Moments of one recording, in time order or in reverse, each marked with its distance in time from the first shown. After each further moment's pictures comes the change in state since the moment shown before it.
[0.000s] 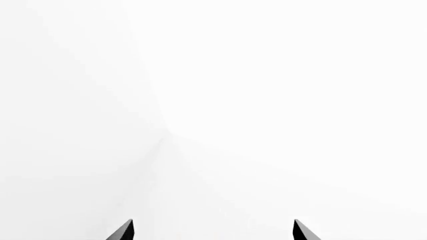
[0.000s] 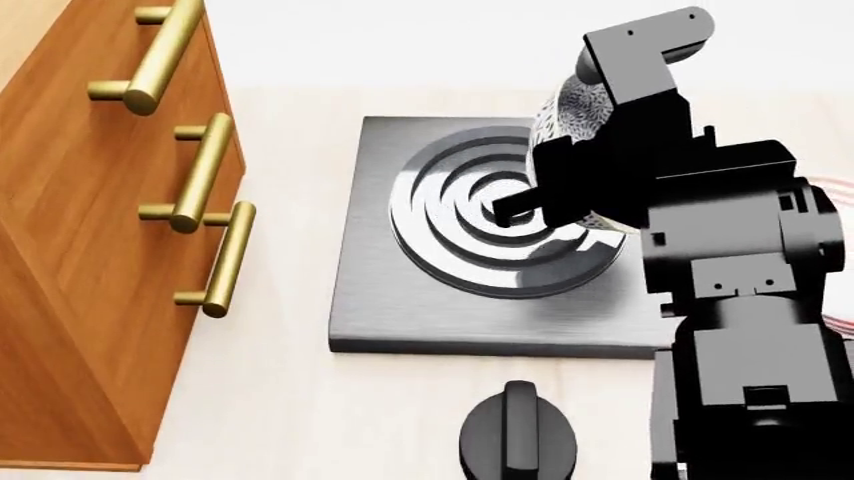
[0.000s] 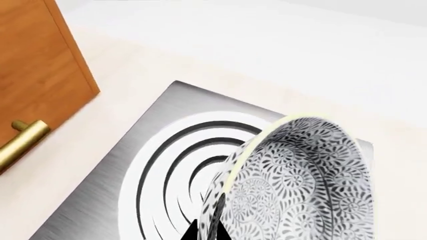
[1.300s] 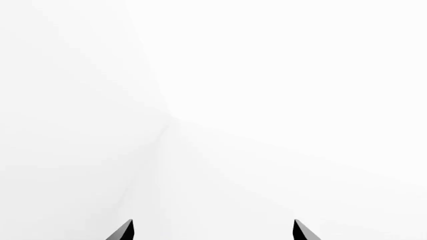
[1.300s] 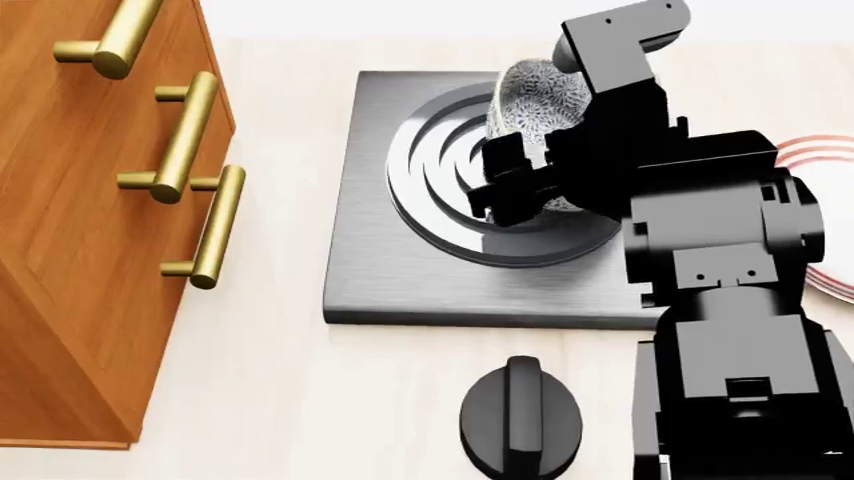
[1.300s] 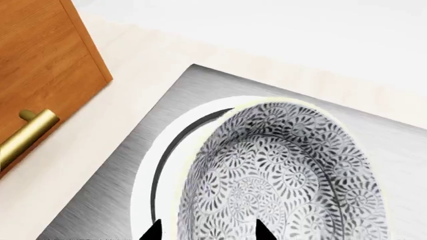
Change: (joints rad) left arm 0.004 -0.012 0.011 -0.011 0.021 0.011 -0.006; right arm 0.012 -0.027 0.016 -0.002 0.014 0.005 -0.019
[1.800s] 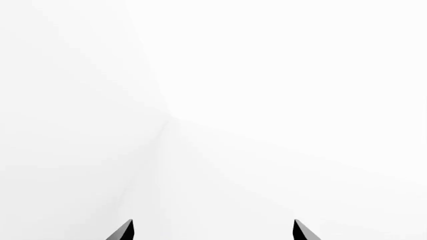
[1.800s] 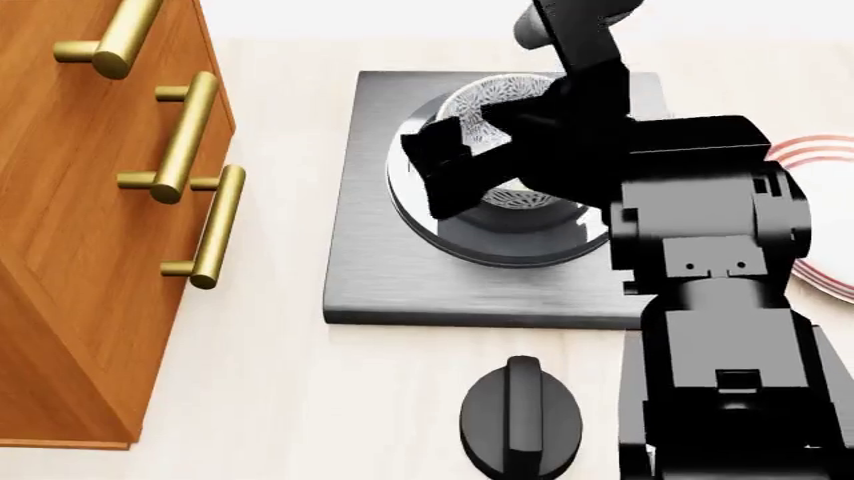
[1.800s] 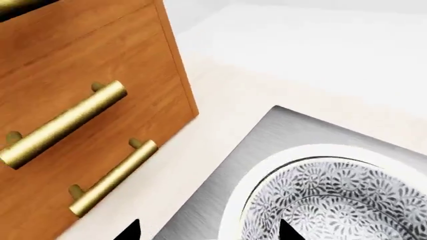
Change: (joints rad) left arm 0.001 -0.005 0.007 0.001 -0.001 0.001 -0.003; right arm 0.014 -0.025 0.086 0.002 0.002 -0.062 -0.228
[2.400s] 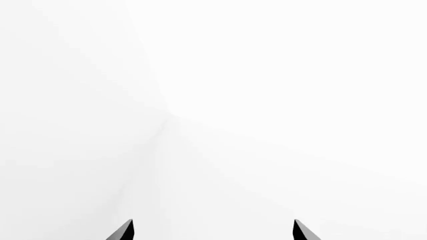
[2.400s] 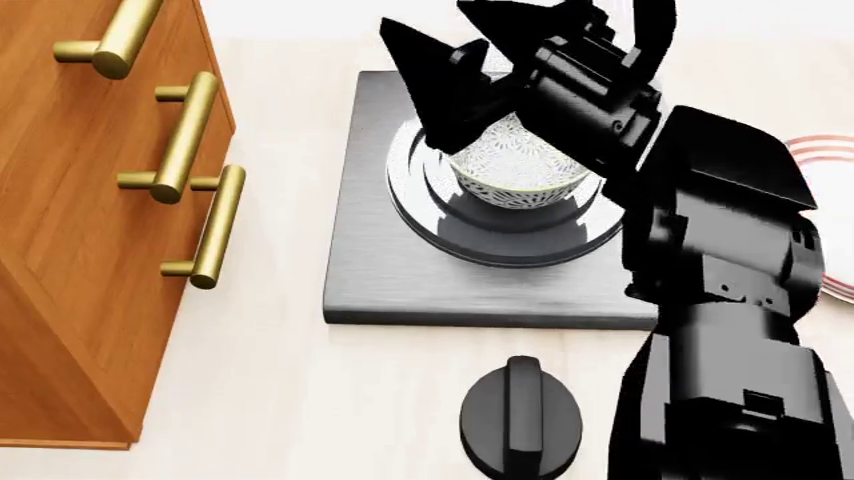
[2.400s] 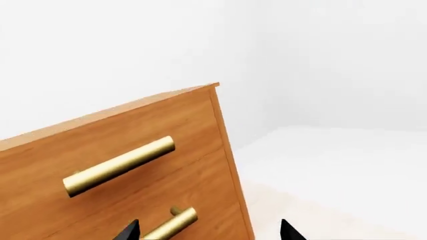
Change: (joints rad) left arm 0.000 -0.006 0.005 0.001 -0.010 0.001 -0.005; right arm -0.044 0.010 0.331 -0.001 0.091 -0.286 -0.200
